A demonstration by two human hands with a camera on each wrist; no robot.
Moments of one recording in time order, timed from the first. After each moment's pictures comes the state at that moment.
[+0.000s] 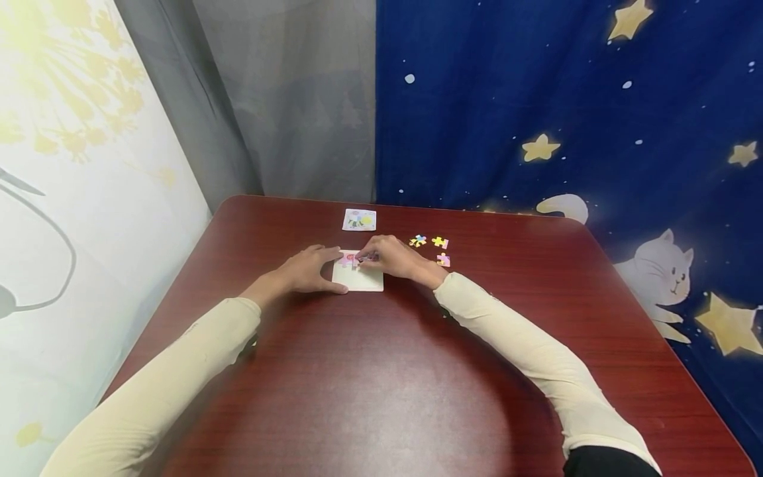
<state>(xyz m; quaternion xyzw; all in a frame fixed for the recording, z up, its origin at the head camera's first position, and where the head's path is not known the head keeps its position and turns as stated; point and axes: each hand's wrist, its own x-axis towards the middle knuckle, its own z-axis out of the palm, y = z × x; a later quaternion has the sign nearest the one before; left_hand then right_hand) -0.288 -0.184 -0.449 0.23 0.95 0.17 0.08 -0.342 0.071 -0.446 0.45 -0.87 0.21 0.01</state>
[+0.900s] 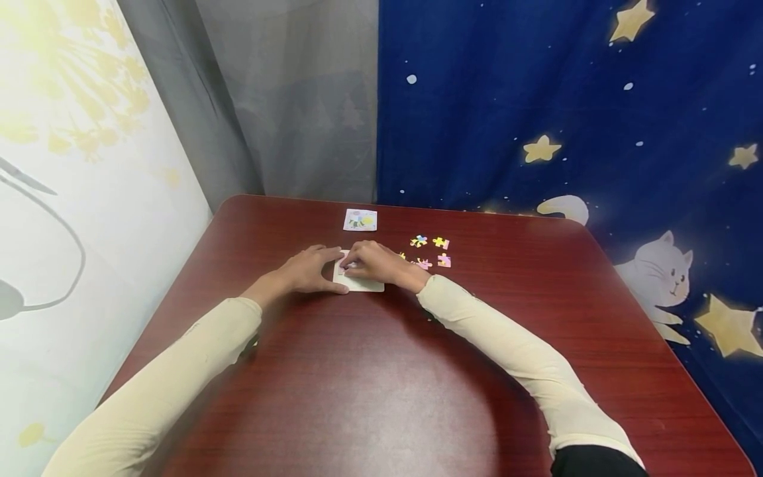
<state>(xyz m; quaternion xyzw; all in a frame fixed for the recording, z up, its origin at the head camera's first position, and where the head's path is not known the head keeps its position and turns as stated) -0.288 -0.186 -0.449 0.24 0.95 0.18 0.07 -0.332 0.033 -0.450 0.47 -0.87 0.17 -0.01</state>
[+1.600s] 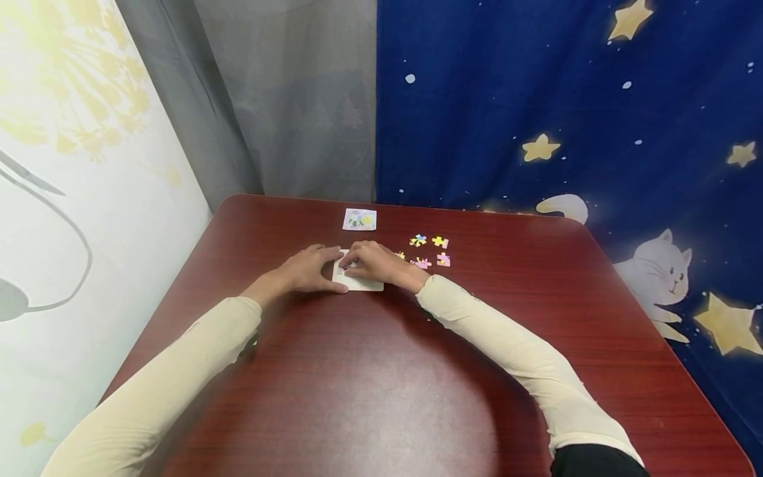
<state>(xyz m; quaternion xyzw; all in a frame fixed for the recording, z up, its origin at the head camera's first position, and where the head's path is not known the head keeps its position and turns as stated) -0.288 -0.185 -0.448 0.24 0.95 0.17 0.07 -0.331 0.034 -0.454 0.46 -0.87 0.19 -0.01</state>
